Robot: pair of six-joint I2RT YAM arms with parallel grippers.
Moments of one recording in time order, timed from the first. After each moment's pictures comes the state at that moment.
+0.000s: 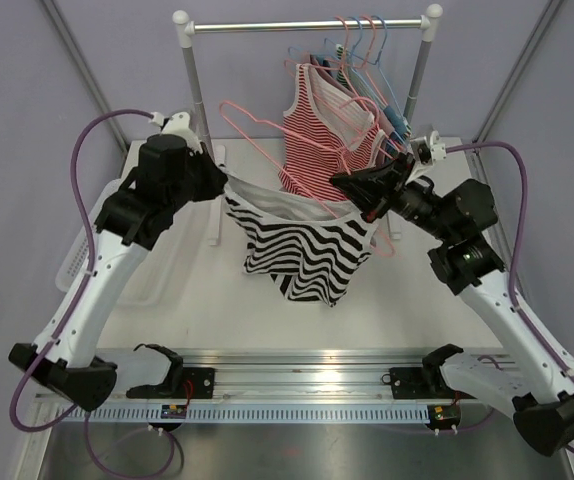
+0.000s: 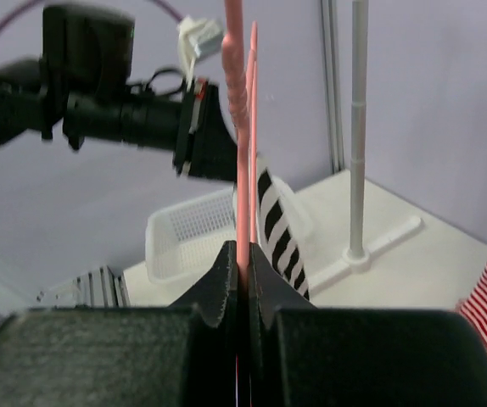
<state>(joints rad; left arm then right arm) -0.44 1.27 1.58 -0.77 -0.14 -0.46 0.47 0.96 1.07 0.20 -0.57 0.36</state>
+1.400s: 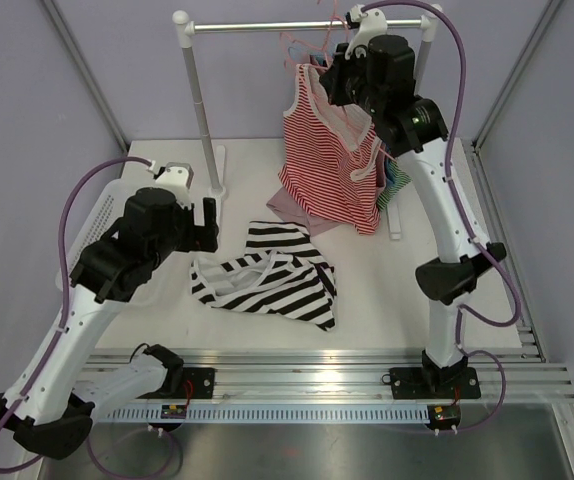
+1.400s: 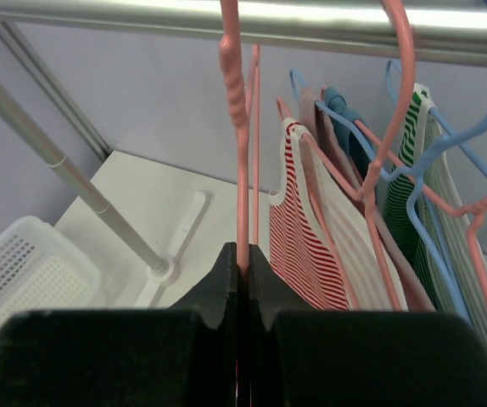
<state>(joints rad) -0.52 0.95 1.30 -0.93 -0.26 -0.23 0.49 1.96 2.50 -0.67 0.02 0.17</state>
